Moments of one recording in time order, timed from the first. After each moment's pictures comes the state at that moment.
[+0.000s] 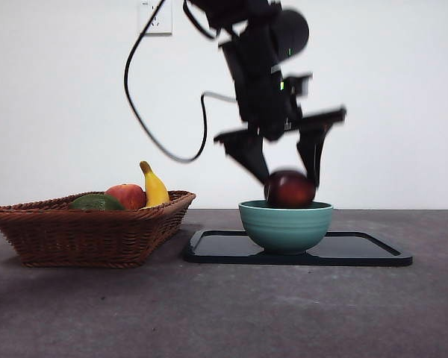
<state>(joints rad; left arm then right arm) -0.76 2.28 2.16 -0.87 0.00 -0.14 0.59 0.54 0.94 -1.16 -0.28 0.19</state>
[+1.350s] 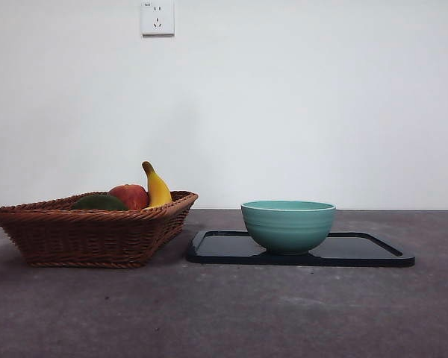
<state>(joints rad) -0.44 1.59 2.10 -1.24 -0.19 -0.10 0.59 0.54 0.94 -1.16 -0.28 0.13</state>
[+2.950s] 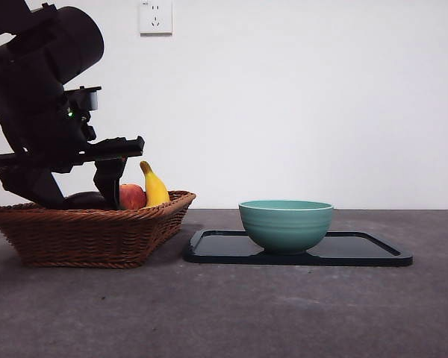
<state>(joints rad) -0.41 1.60 0.93 -0.16 -0.18 -0.34 0.59 0.54 0.94 -1.16 -0.28 0.15</state>
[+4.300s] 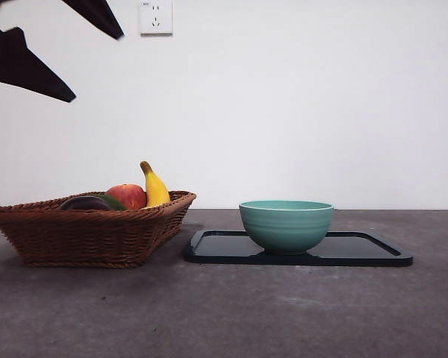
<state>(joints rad) -0.41 1.02 0.93 -0.70 0.54 -0.09 0.59 0.54 0.94 -1.03 -0.28 0.19</state>
